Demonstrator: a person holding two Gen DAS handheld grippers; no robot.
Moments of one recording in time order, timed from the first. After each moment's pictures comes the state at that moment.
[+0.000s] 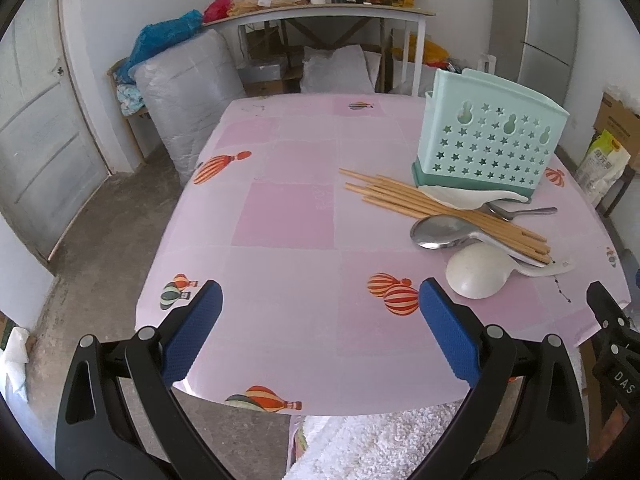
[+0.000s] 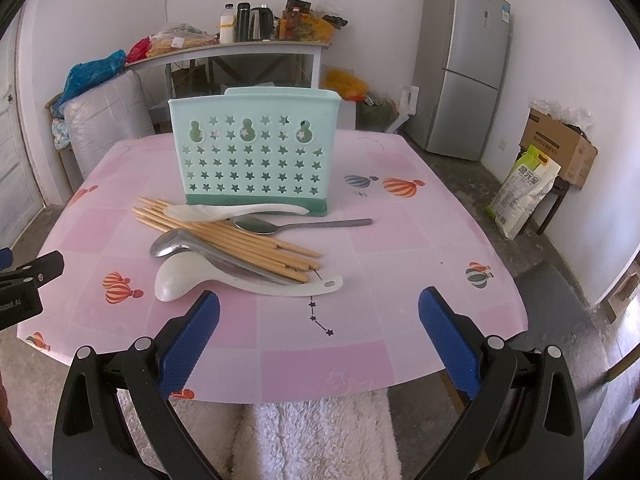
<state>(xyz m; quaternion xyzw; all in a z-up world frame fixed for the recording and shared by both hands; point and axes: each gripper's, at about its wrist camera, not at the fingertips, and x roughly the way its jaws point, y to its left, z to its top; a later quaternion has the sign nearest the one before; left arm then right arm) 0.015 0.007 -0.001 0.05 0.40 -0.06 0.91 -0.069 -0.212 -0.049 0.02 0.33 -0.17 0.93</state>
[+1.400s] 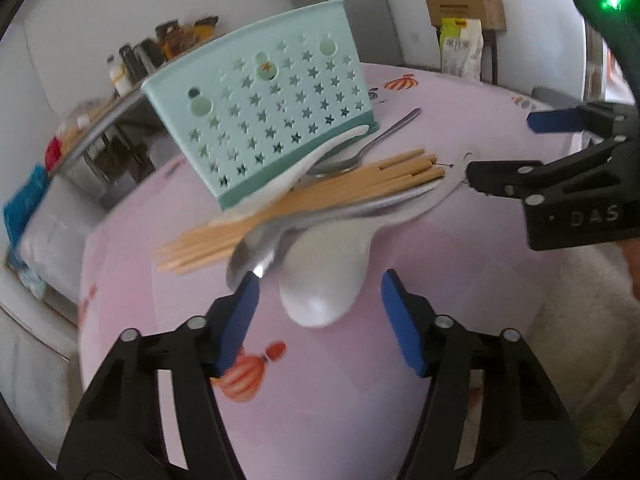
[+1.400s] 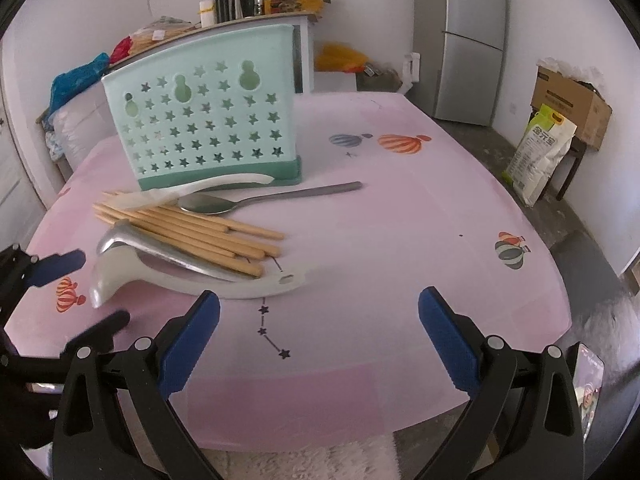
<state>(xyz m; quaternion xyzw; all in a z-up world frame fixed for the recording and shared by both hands) 0.011 -0.109 -0.067 0.29 0.29 -0.30 0.86 -0.036 -0.268 -0.100 0.08 0.36 -0.16 0.92</state>
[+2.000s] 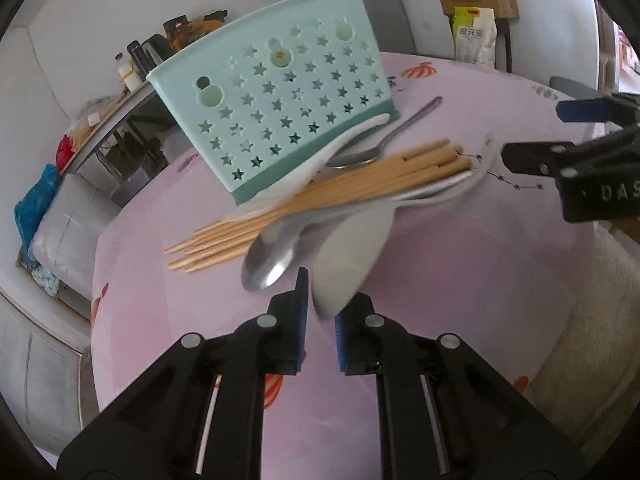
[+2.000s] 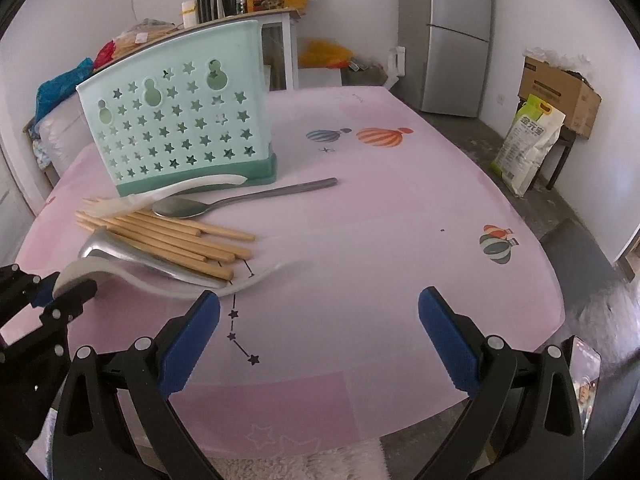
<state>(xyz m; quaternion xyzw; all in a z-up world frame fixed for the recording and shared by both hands) 0.025 -0.110 -0.069 0.29 0.30 -0.28 0.87 -0.034 -0.283 -0.104 0.09 0.36 -0.18 0.91</state>
